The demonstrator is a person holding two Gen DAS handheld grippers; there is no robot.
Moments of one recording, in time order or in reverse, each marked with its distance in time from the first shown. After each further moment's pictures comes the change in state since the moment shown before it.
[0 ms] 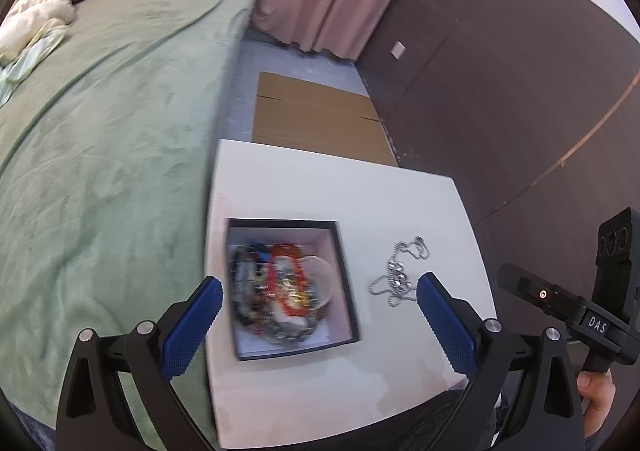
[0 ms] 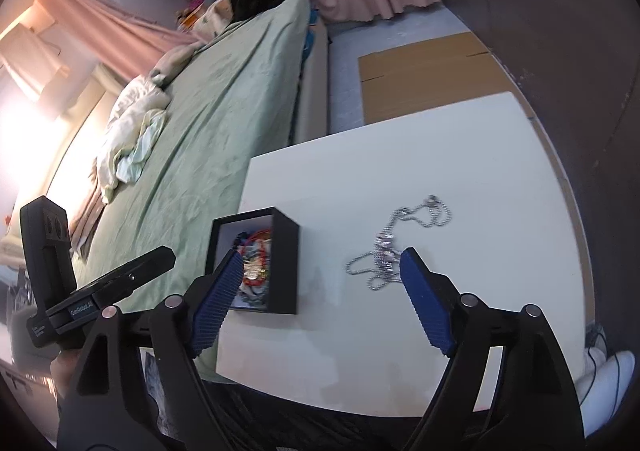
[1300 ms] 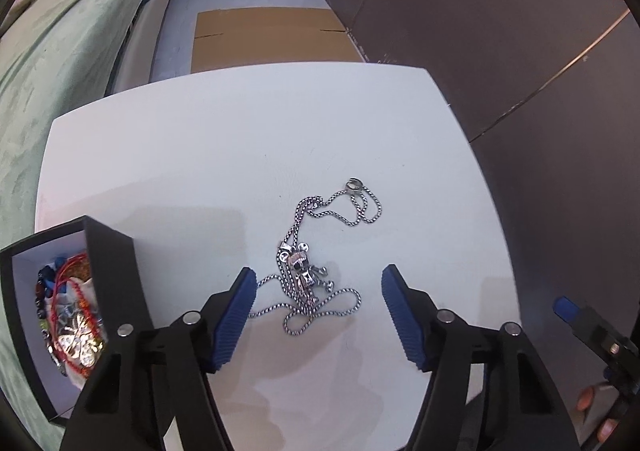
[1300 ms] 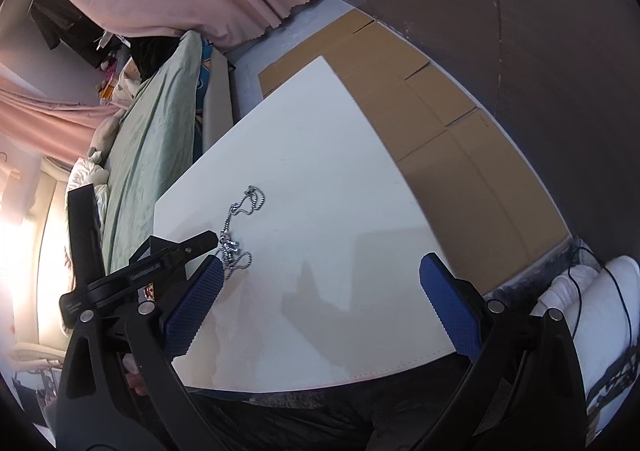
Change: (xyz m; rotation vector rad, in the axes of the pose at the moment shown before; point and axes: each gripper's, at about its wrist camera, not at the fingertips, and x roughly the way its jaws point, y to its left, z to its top) left arm 0.178 -0.127 -0.006 0.170 0.289 0.046; right arm -0.047 -0.158 -0.045 0.341 -0.047 -0.118
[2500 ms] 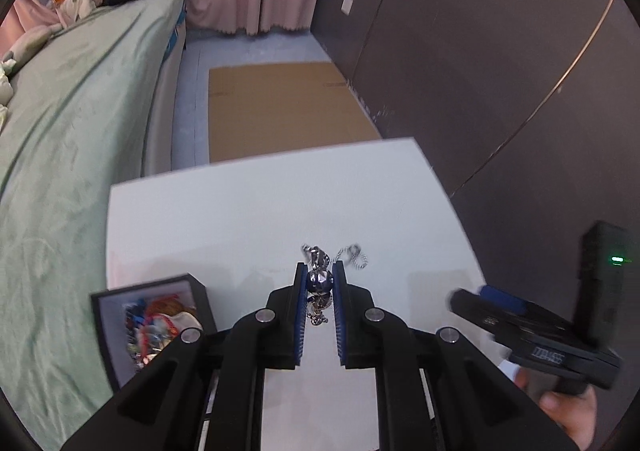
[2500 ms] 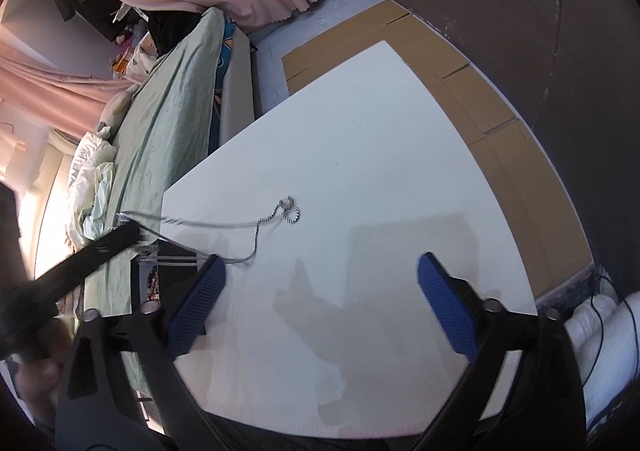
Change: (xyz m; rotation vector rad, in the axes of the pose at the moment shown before) left arm -0.102 0.006 0.010 0.052 -0.192 0.030; right arm 0.060 0.051 0.026 -0.101 0.056 0.030
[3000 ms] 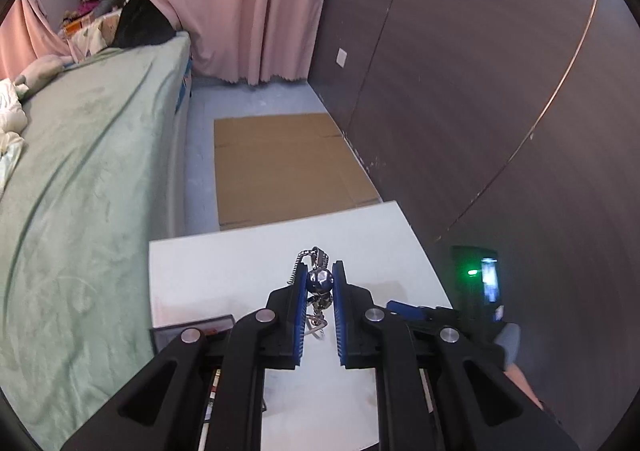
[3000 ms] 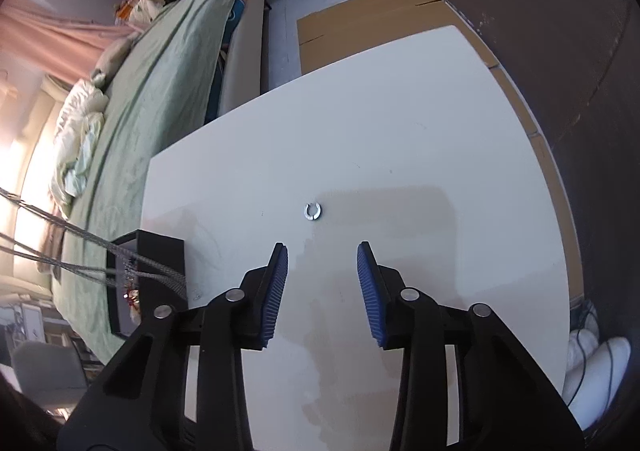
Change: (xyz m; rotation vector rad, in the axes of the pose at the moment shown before) left arm -0.093 0.001 0.026 0.014 -0.160 -0.002; right arm 0.059 0.042 0.024 -0.142 0.124 -0.054
